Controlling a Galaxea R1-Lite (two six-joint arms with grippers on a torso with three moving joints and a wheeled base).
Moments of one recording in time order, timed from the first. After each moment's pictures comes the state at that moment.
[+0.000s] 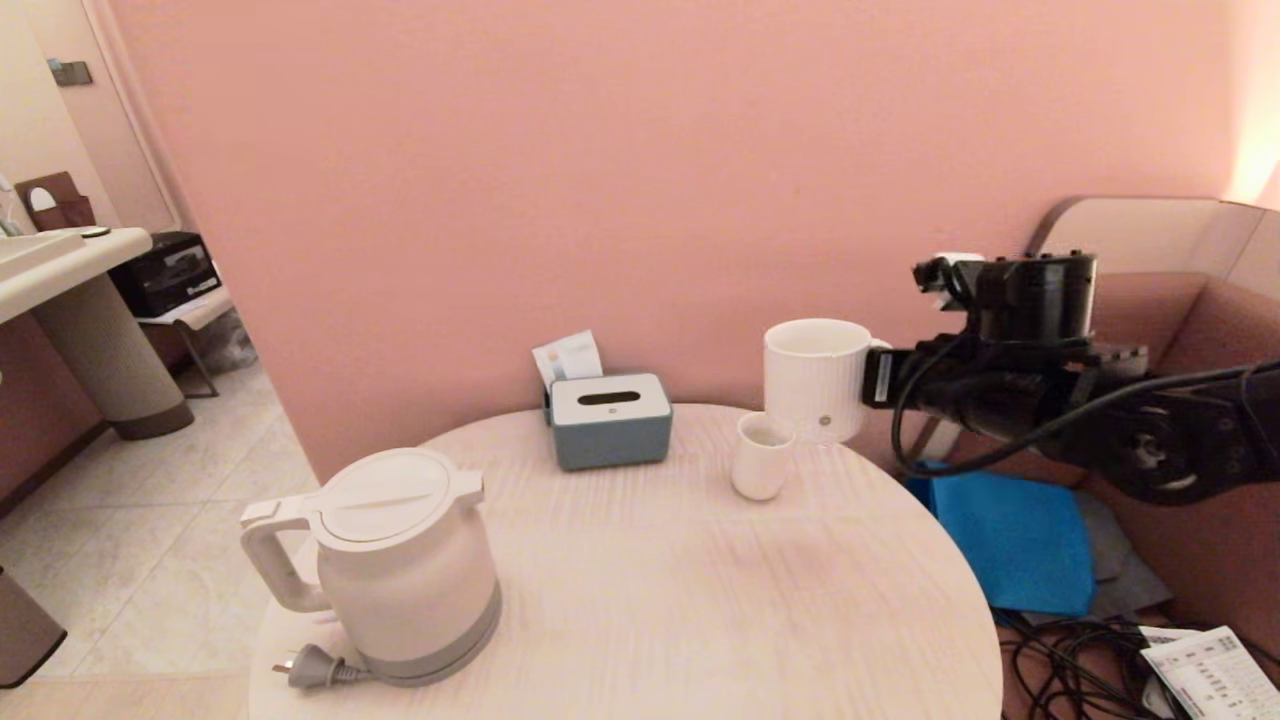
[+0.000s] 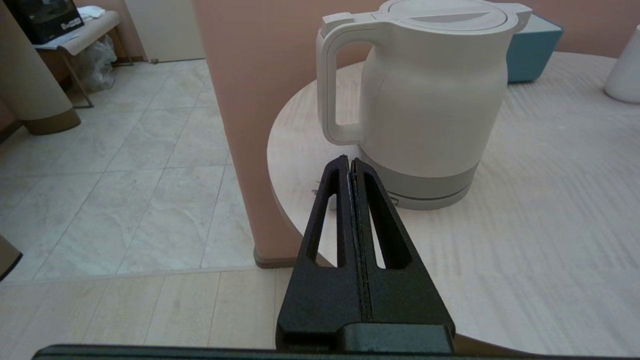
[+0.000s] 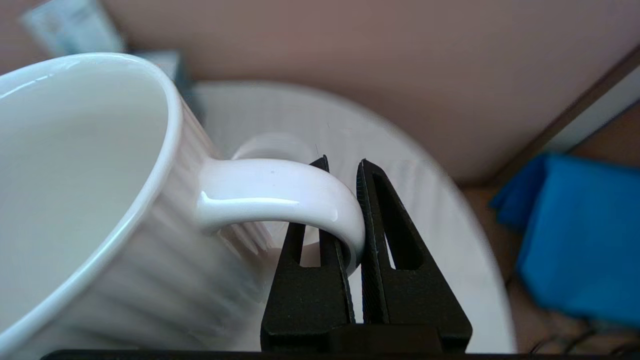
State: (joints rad) left arm 0.01 0.00 0.00 -0.02 0.00 0.00; right arm 0.28 1.80 -1.01 -0.46 -0.18 0.15
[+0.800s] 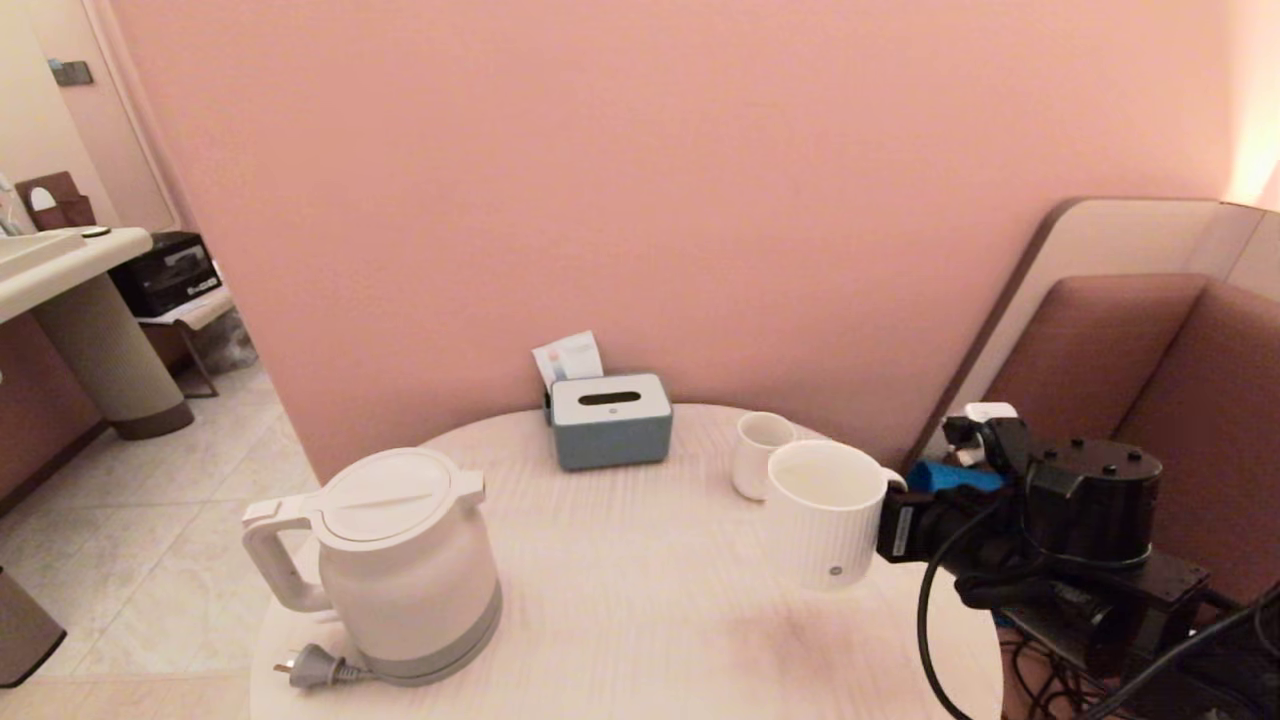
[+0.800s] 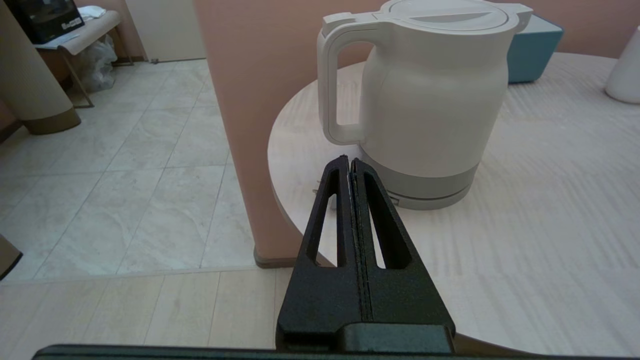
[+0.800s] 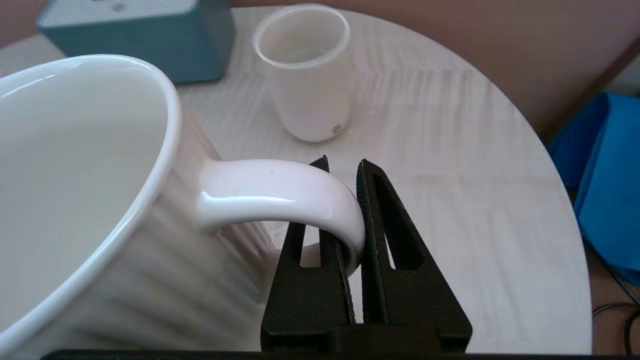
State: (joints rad) left arm 0.01 0.00 0.00 -0.02 0.00 0.00; right arm 0.37 1.79 -0.38 -1.13 -0.19 0.19
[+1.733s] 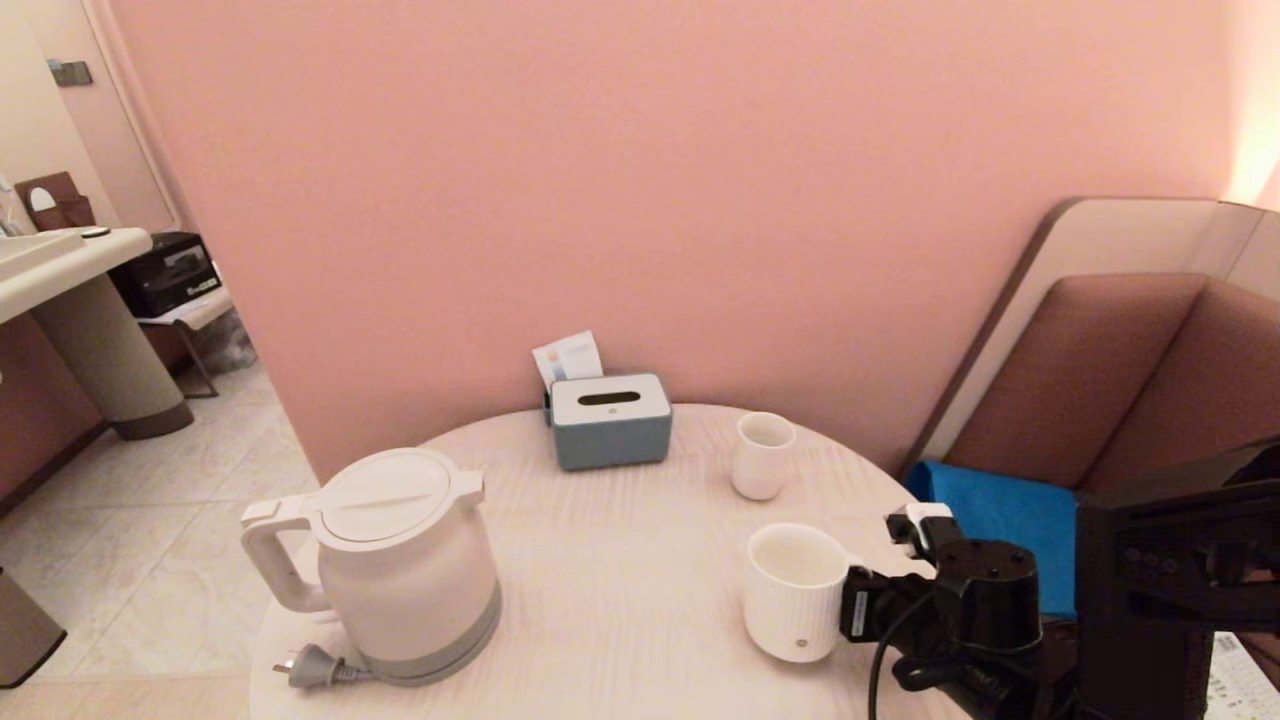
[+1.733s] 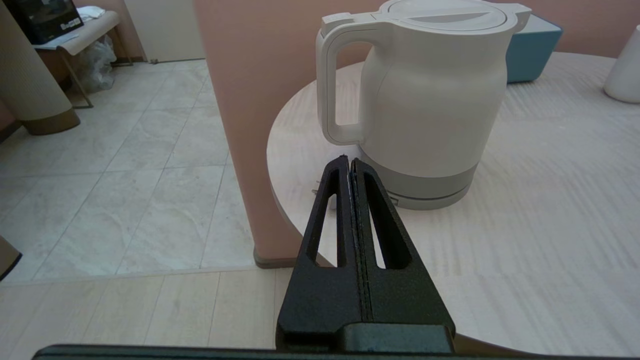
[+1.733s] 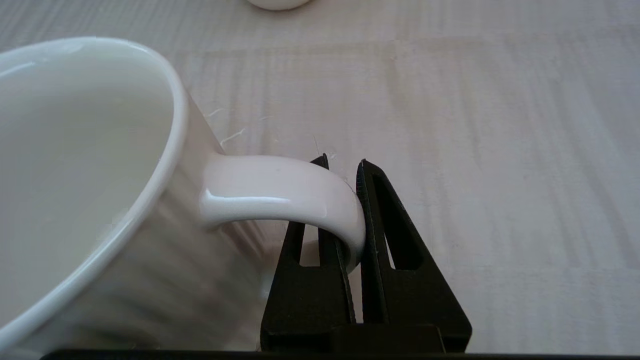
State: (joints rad) left arm 0.01 0.00 0.00 -0.02 0.00 0.00; right arm 0.42 2.21 -0.24 -1.53 -0.25 0.25
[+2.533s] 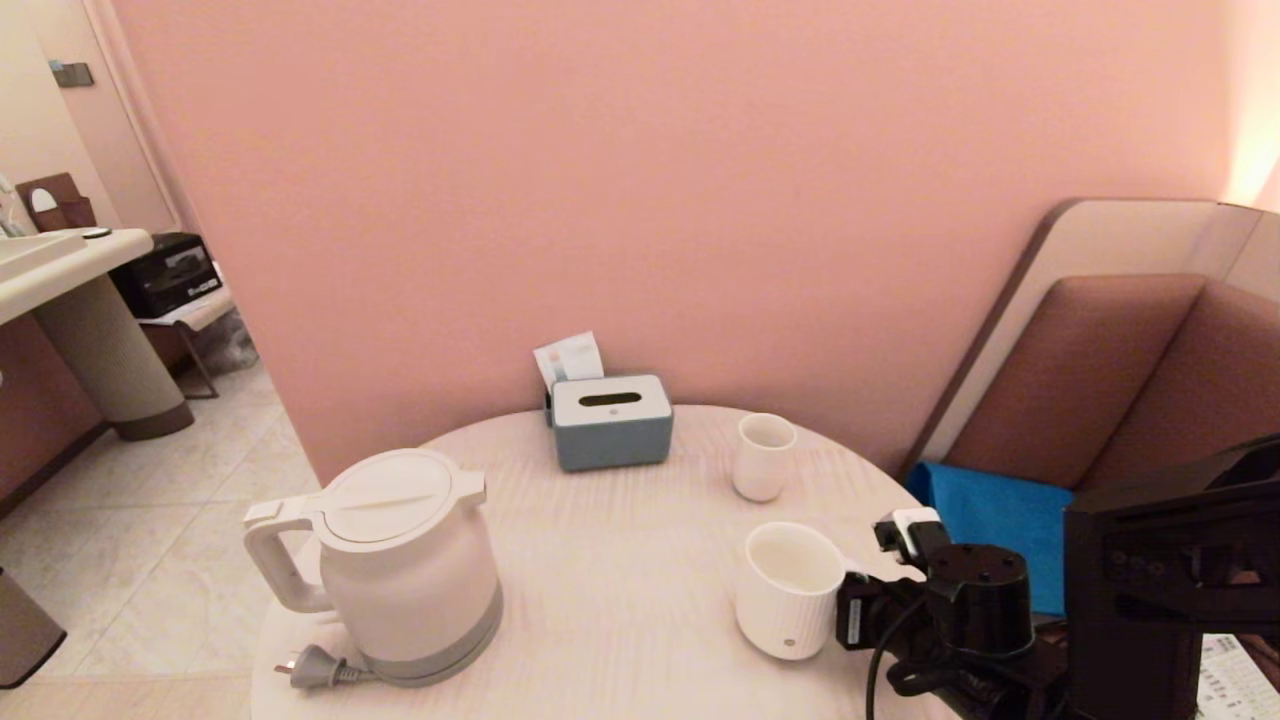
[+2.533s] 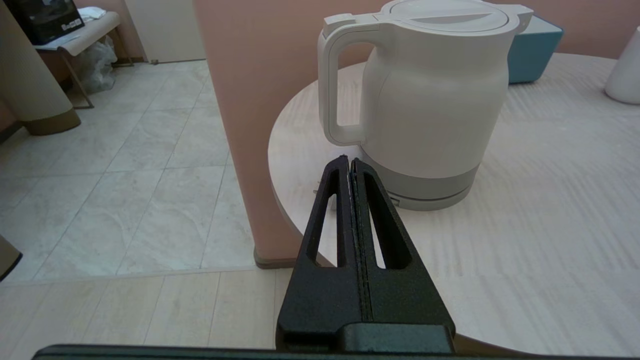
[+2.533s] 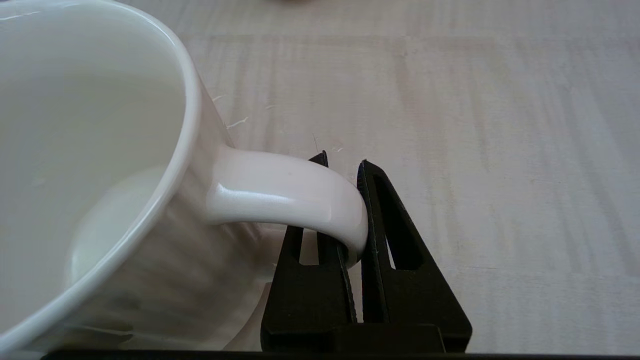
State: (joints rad) left arm 0.01 0.00 0.00 -0.02 0.00 0.00; right arm 0.42 2.22 -0.23 -1.52 -0.26 0.19
